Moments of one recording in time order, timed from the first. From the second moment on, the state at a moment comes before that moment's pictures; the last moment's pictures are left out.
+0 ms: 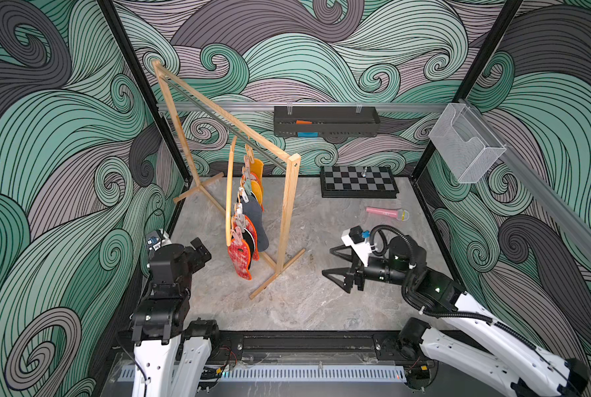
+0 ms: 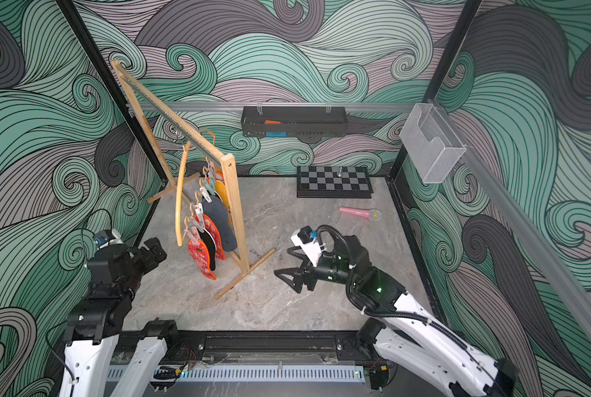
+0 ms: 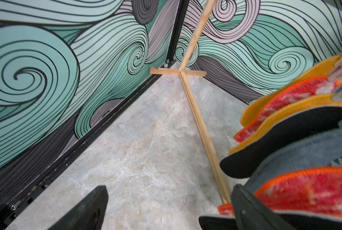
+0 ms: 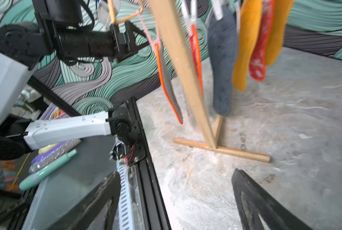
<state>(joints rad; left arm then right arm) 0.05 0.47 0.84 -0.90 -0.31 -0.44 0.84 0.79 0.75 -0.31 -0.41 0.19</state>
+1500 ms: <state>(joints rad) 0.06 0.25 0.81 -0.92 -0.30 -0.40 0.93 1.41 0.98 0.11 0.25 0.22</state>
